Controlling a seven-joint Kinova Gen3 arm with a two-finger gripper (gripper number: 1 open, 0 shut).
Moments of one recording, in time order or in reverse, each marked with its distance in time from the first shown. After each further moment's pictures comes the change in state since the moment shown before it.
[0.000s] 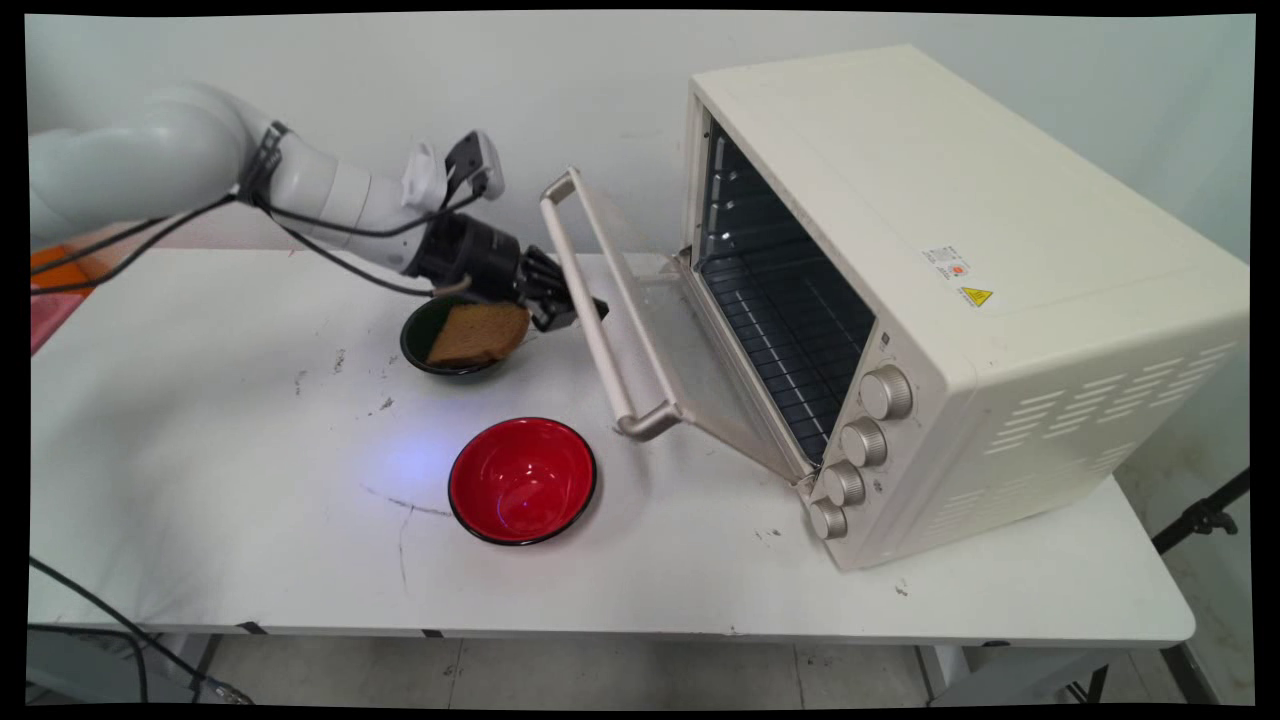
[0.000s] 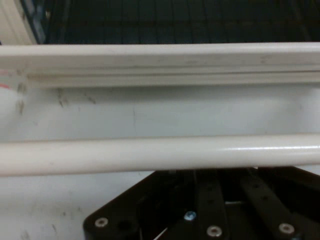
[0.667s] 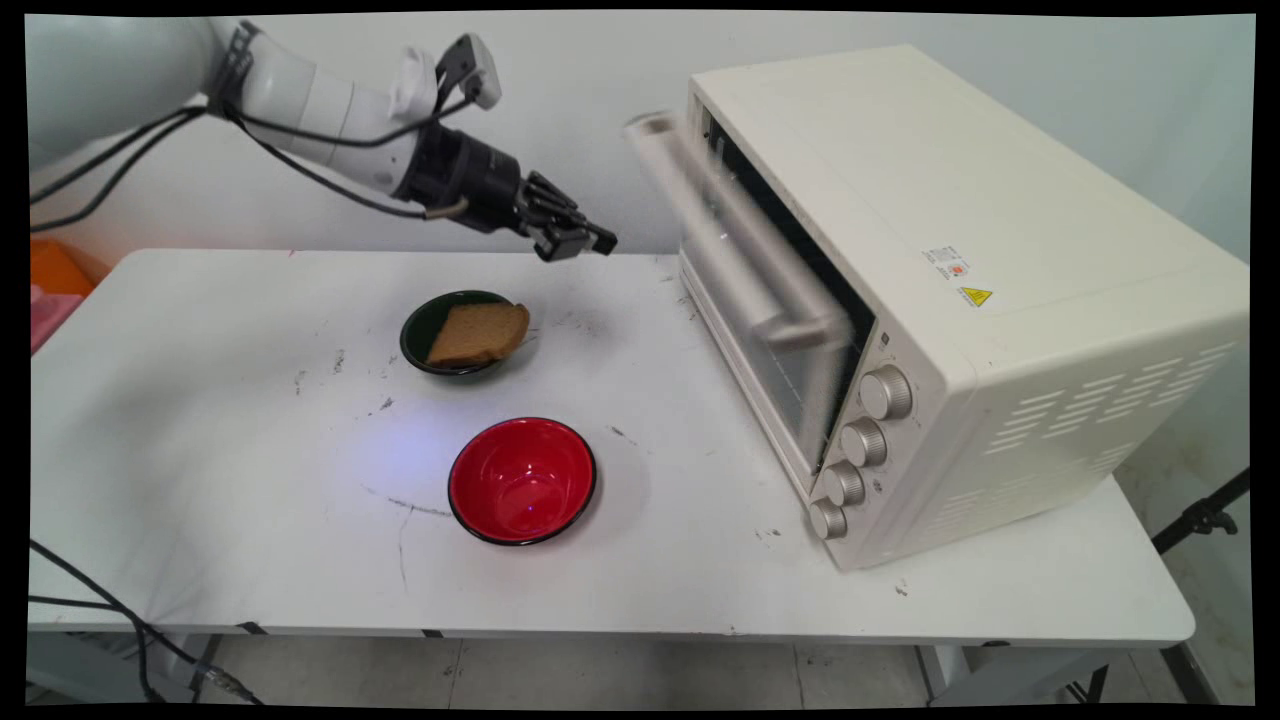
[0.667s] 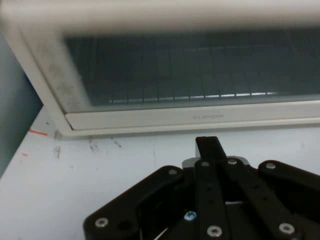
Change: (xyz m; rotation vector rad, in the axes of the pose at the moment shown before) arm 0.062 -0.004 -0.038 0.033 0.029 0.038
